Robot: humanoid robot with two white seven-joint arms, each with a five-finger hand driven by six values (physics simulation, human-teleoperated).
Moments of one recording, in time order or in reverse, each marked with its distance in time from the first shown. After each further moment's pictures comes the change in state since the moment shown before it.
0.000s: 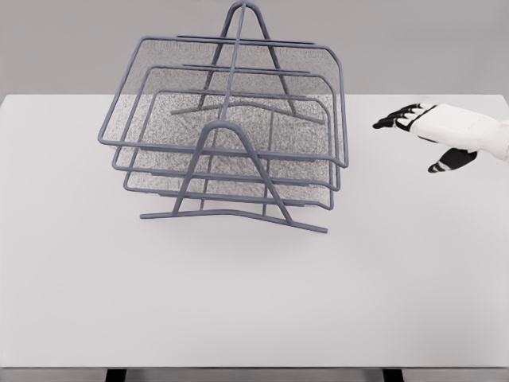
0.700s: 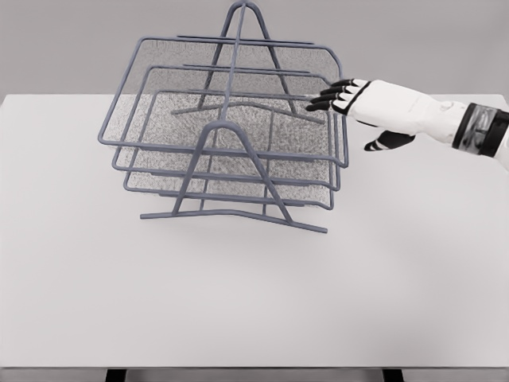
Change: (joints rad) left arm 0.000 0.000 0.000 0.000 0.000 0.000 0.000; right arm -0.081 0.194 -0.010 -0.049 0.037 -0.100 0.000
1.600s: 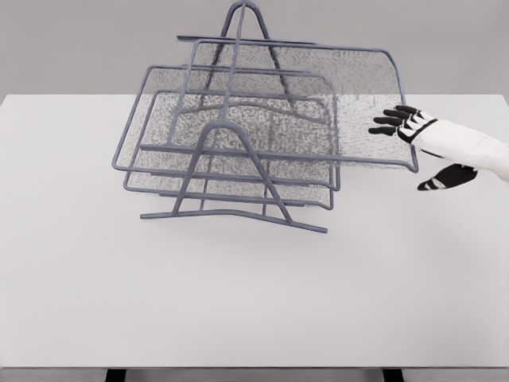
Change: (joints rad) left arm 0.000 0.000 0.000 0.000 0.000 0.000 0.000; right arm 0.236 -0.210 -0.114 0.009 -0.230 0.028 -0.014
